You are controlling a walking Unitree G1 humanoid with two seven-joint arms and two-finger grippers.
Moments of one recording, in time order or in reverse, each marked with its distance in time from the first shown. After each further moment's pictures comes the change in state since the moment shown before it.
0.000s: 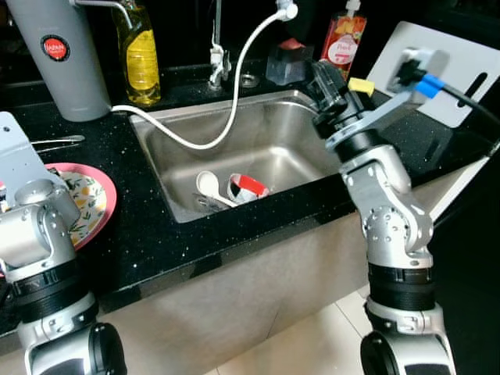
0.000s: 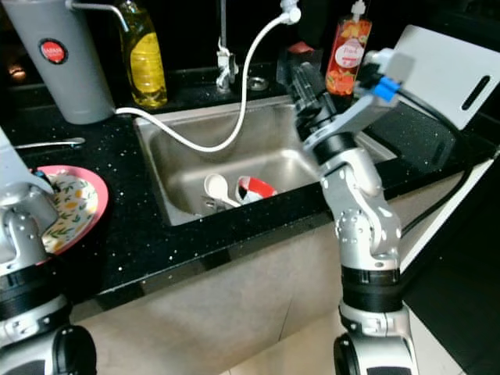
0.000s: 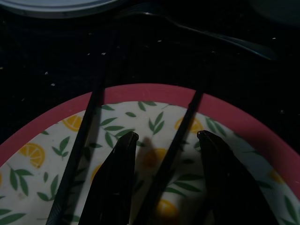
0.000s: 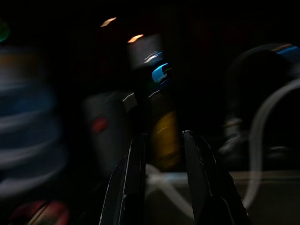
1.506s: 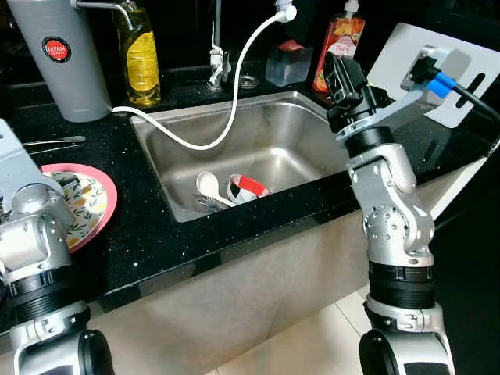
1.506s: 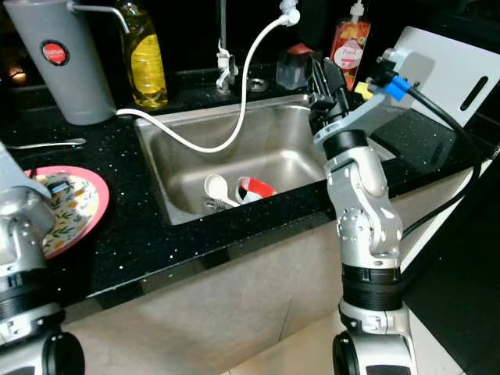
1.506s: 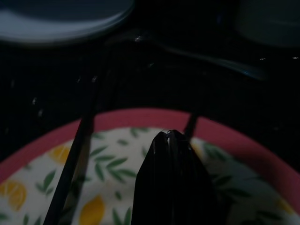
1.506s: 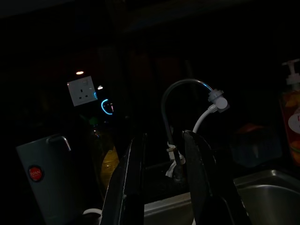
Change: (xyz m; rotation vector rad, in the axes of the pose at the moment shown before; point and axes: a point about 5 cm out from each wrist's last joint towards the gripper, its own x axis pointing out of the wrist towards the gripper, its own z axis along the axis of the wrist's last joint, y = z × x) left arm 0.019 -0.001 -0.006 0.029 -0.121 -0.052; right arm -0.005 -0.036 0.022 -0.015 -0.196 -0.333
